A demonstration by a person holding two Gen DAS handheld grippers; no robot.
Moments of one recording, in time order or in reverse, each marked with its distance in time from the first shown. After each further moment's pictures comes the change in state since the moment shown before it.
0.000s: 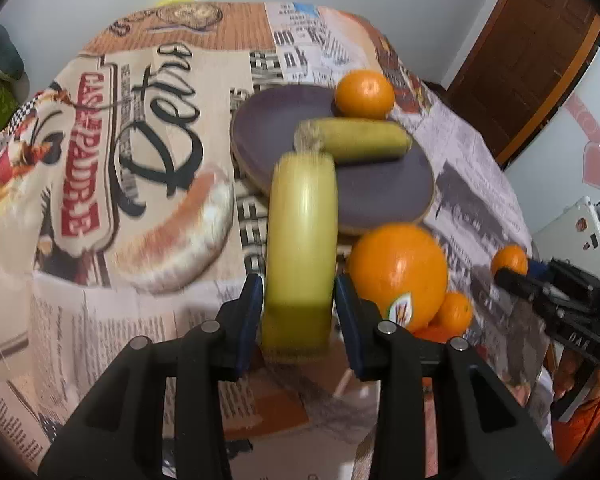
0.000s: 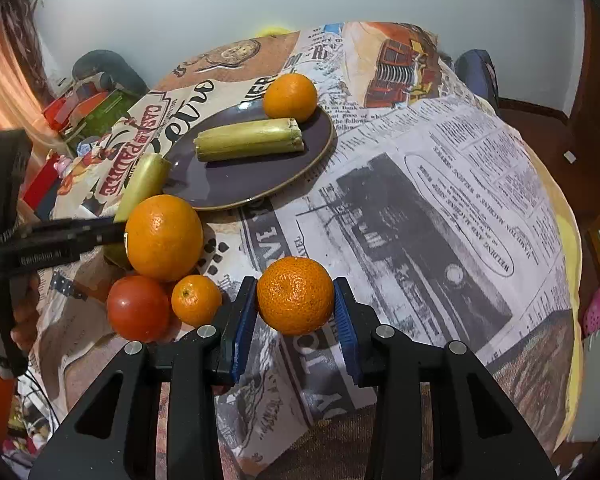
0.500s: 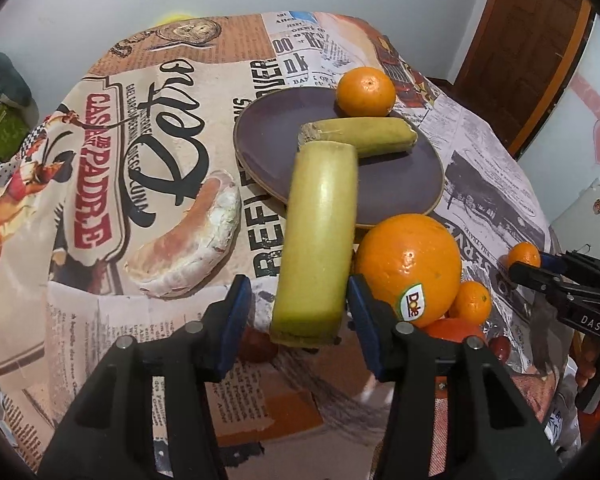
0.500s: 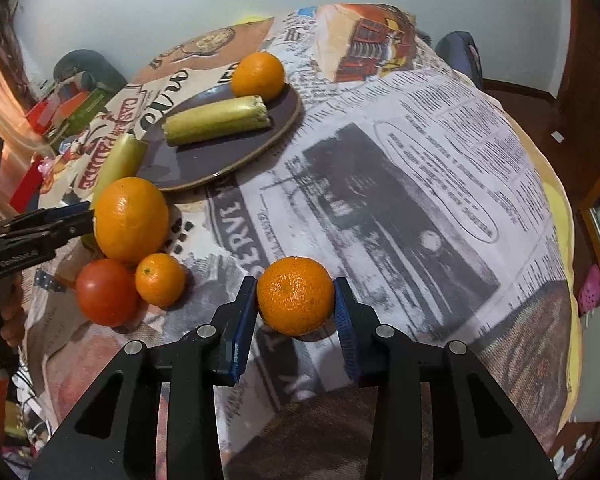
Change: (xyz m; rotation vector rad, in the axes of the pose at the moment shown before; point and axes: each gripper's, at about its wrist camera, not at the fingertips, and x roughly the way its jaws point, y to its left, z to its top) left arm 0.005 -0.008 -0.010 0.066 -0.021 0.065; right arm 0.004 -0.015 -0.013 0.046 0.039 -0.034
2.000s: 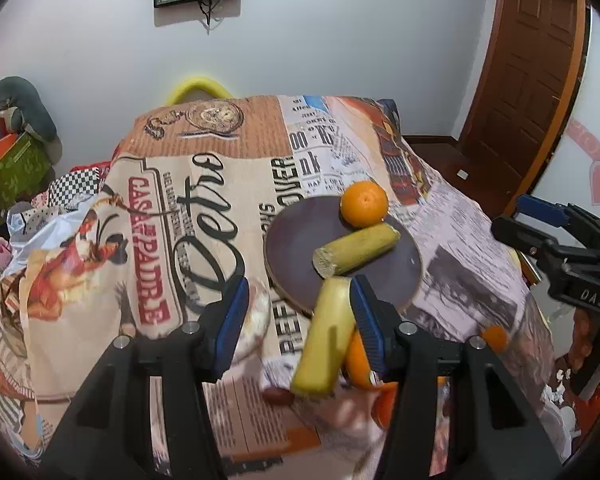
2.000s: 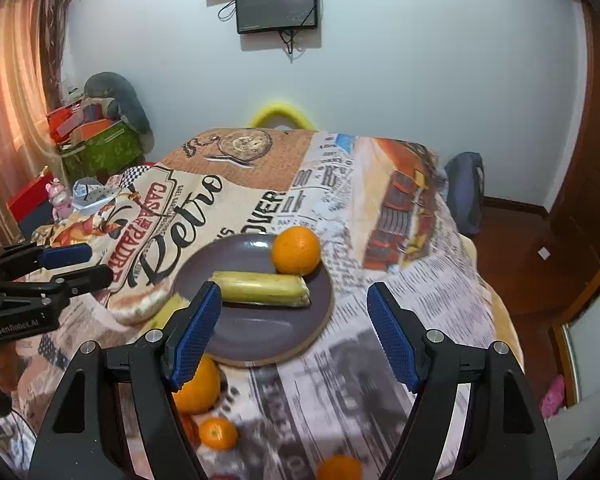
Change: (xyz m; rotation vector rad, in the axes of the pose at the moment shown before) left arm -0.085 0.002 0.044 -0.023 -0.217 0.047; right arm -0.062 0.059 0.089 -0.196 -0.280 -0.091
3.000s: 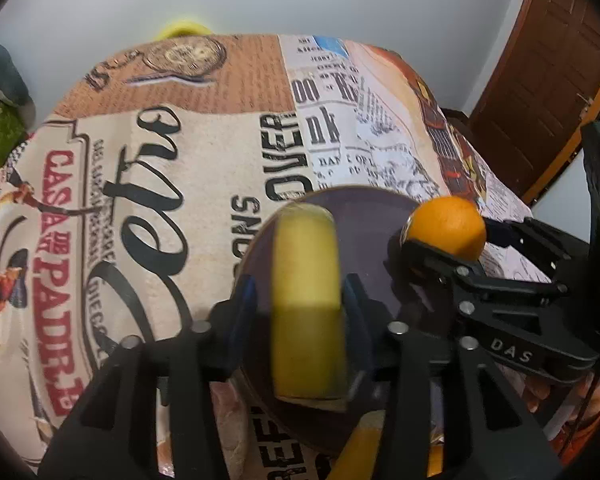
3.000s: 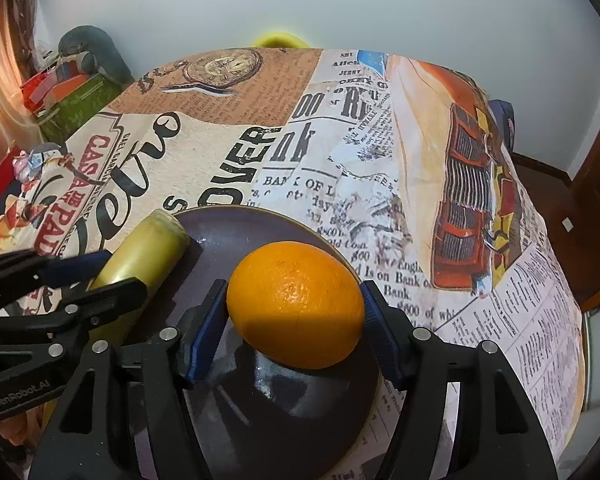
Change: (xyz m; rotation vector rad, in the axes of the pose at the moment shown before) left arm 0.163 0.017 0.043 -0.057 0.152 -0.029; right arm 0.173 -0.003 0.021 0.012 0.220 0.058
